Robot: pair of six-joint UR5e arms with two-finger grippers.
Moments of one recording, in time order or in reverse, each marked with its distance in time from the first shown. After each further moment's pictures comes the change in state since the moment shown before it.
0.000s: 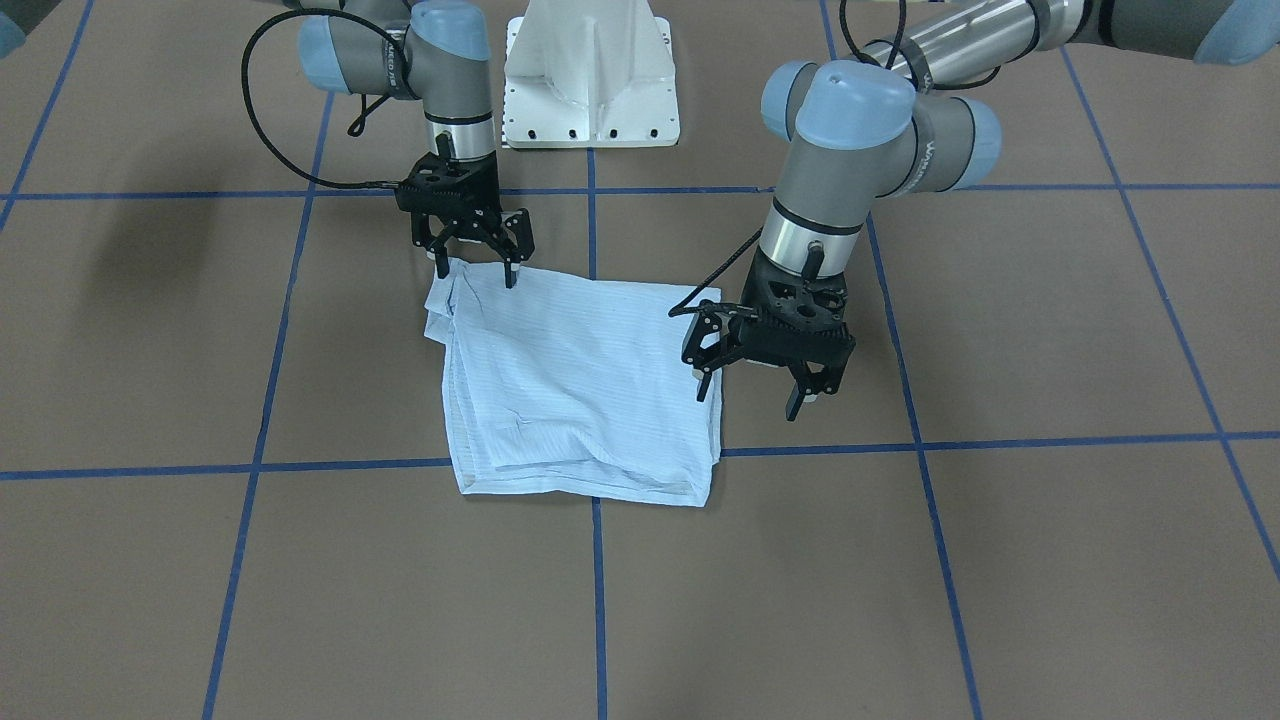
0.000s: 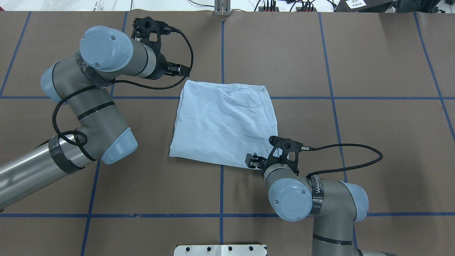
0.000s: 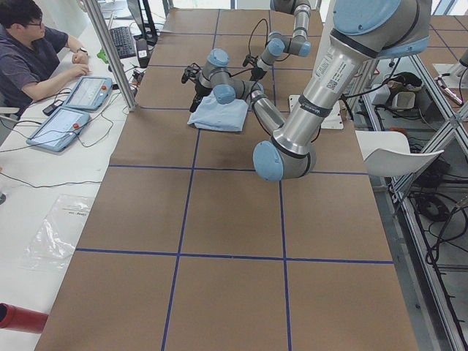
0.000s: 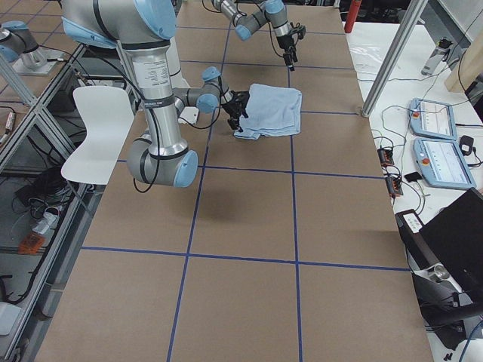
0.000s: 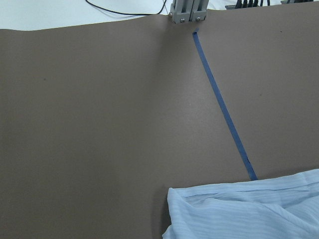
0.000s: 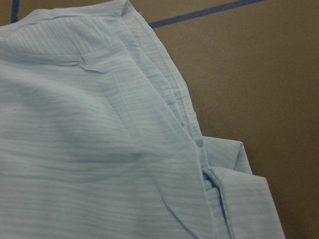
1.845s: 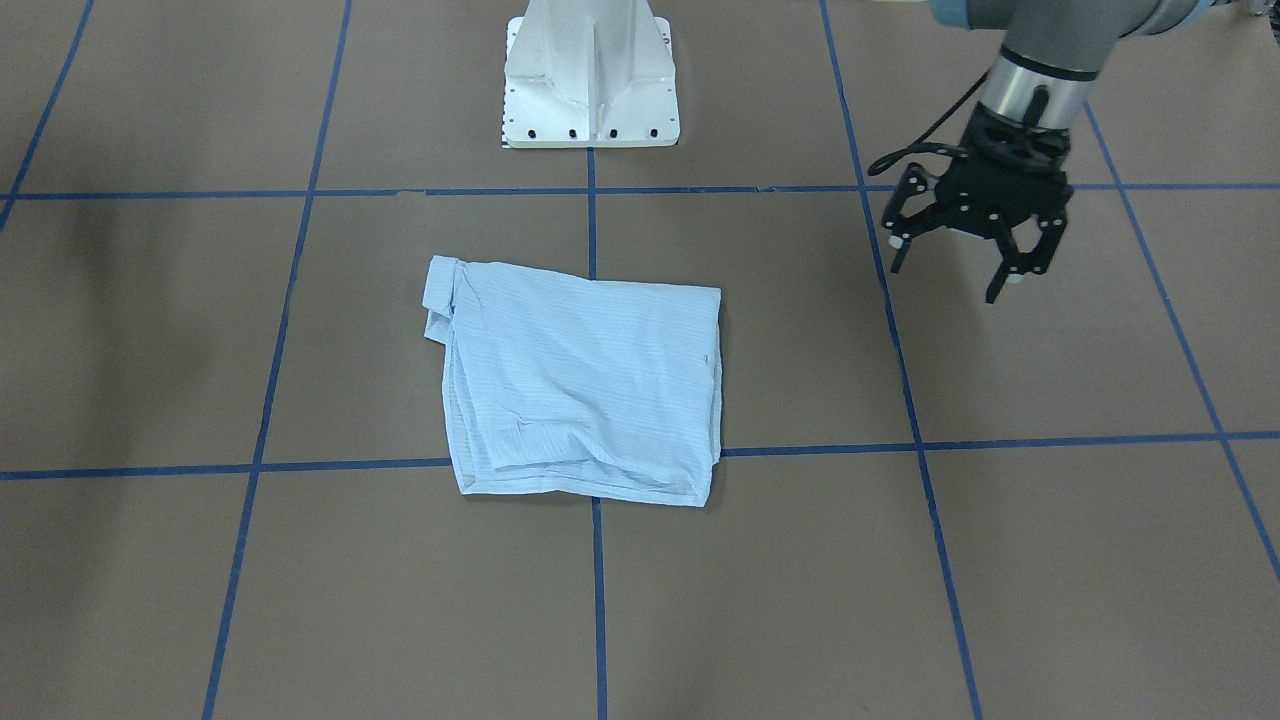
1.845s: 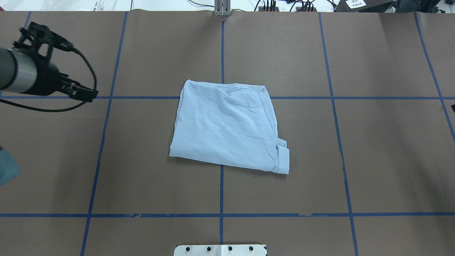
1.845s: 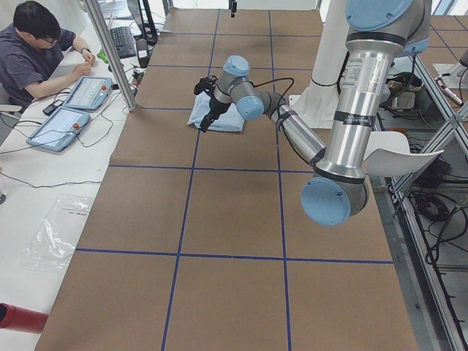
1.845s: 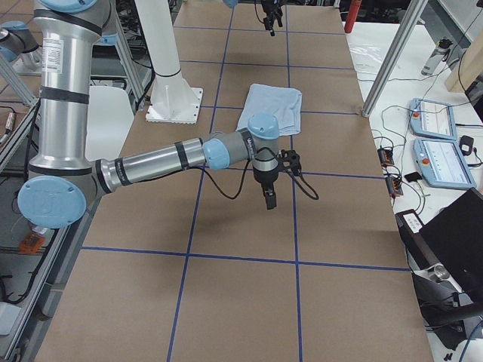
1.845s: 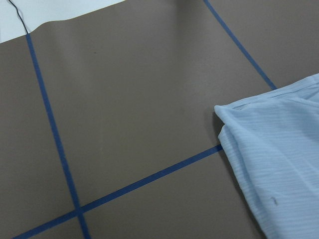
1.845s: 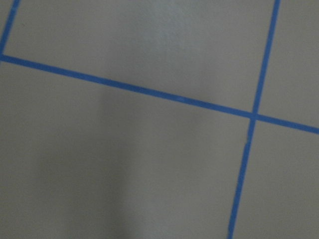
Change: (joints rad) left arm -0.218 0.503 -0.476 0.145 -0.215 0.454; right arm 1.105 -0.563 0.111 -0.060 0.977 -1.478
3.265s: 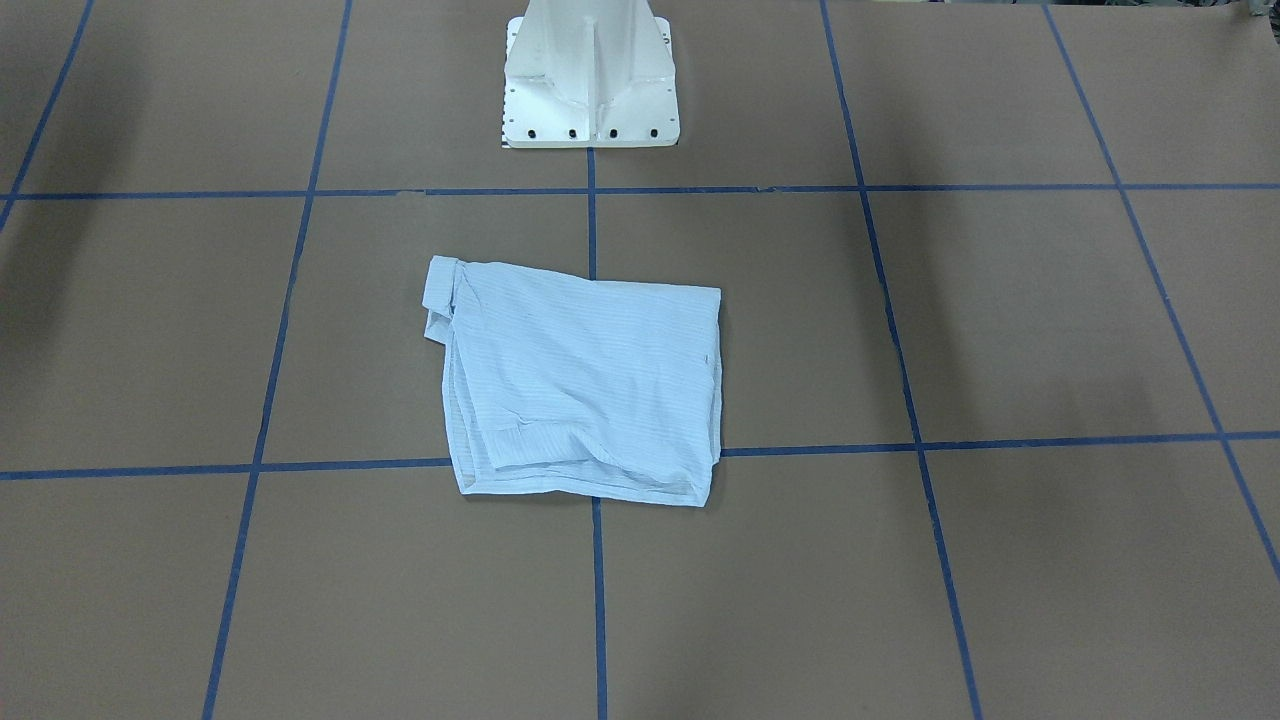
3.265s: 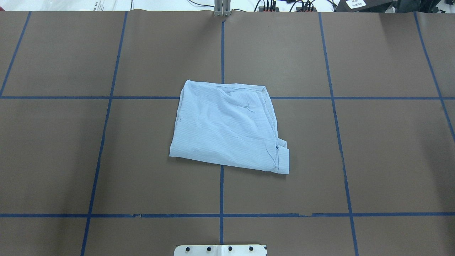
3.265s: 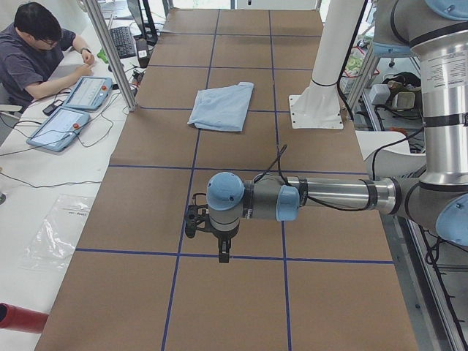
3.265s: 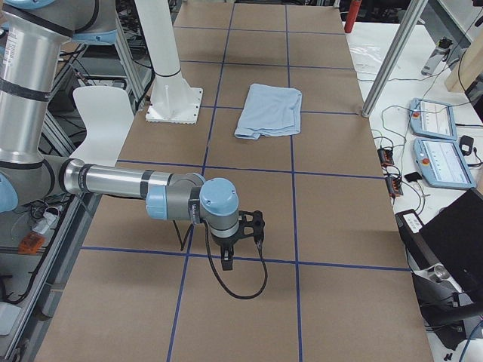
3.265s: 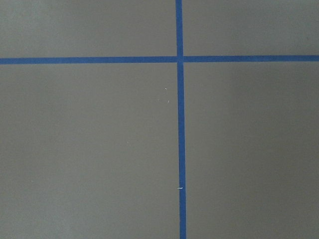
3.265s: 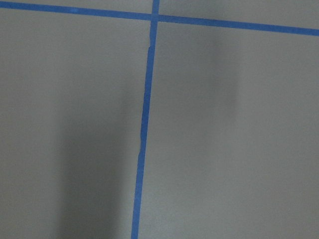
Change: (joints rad) left arm -0.677 0.315 0.314 0.209 -0.450 0.447; right arm 0.277 -0.148 -0.131 -0.002 0.156 -0.279
